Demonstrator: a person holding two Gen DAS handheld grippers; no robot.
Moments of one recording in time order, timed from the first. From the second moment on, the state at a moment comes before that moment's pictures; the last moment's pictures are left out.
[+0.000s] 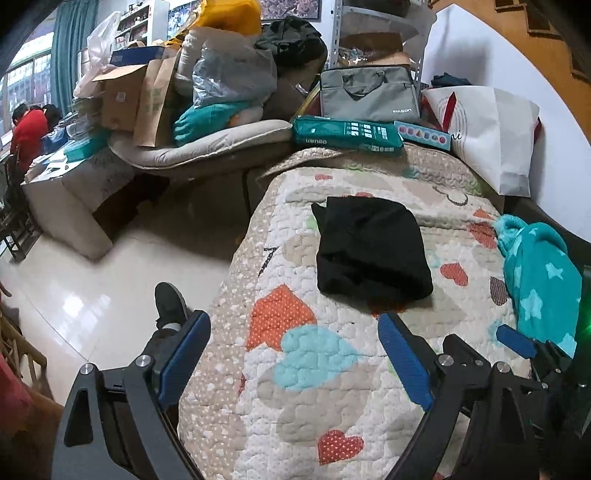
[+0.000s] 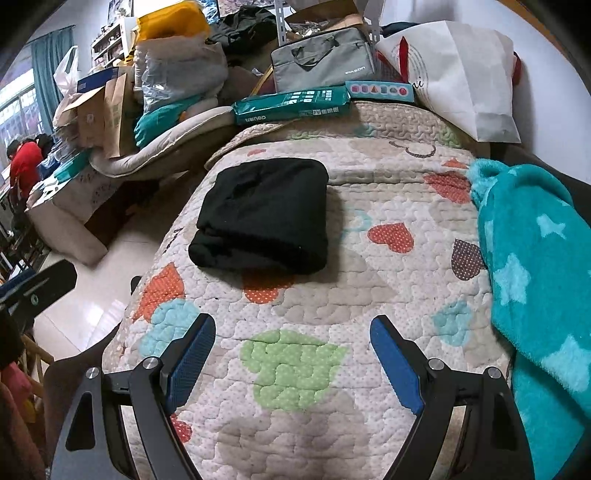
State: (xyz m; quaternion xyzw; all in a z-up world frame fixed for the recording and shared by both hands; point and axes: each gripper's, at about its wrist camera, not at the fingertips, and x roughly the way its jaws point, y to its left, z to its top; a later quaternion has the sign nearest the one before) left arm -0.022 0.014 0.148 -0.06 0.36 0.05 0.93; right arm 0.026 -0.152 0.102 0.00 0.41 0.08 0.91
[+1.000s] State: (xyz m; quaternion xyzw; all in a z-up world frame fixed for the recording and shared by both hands) left arm -0.015 0.006 0.128 -0.04 0.37 0.05 0.93; right arm 0.039 -0.157 0.075 0.02 0.45 0.07 0.89
